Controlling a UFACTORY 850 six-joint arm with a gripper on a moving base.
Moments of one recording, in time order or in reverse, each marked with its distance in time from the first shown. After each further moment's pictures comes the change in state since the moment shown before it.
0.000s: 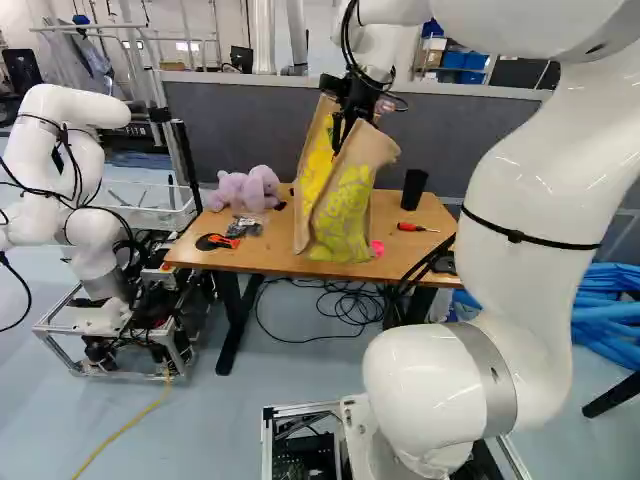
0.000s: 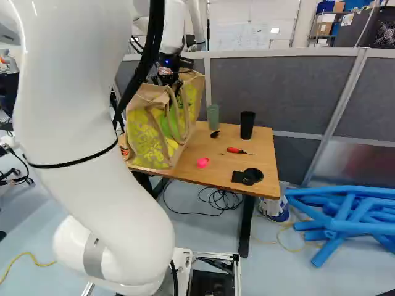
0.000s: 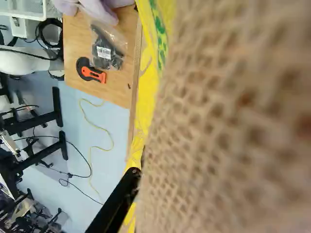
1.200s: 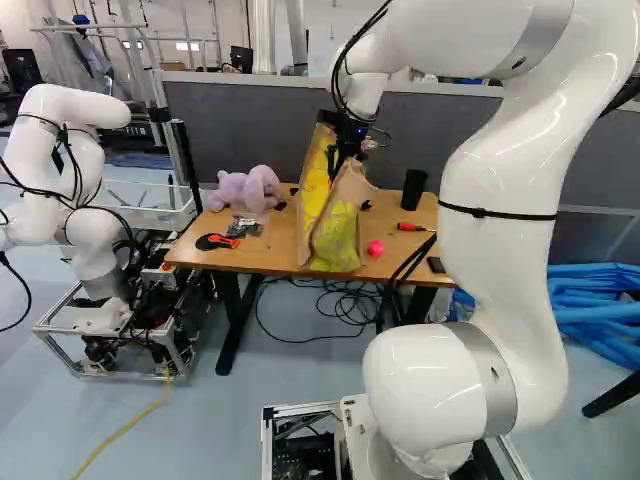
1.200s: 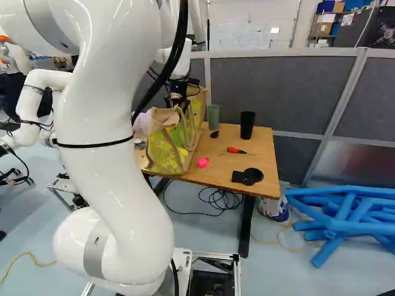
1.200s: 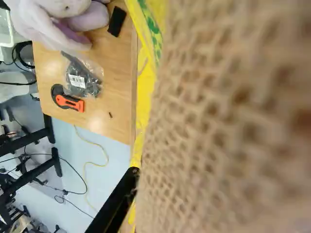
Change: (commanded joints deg) arm 0.0 -10.4 0.1 0.0 14.7 0.0
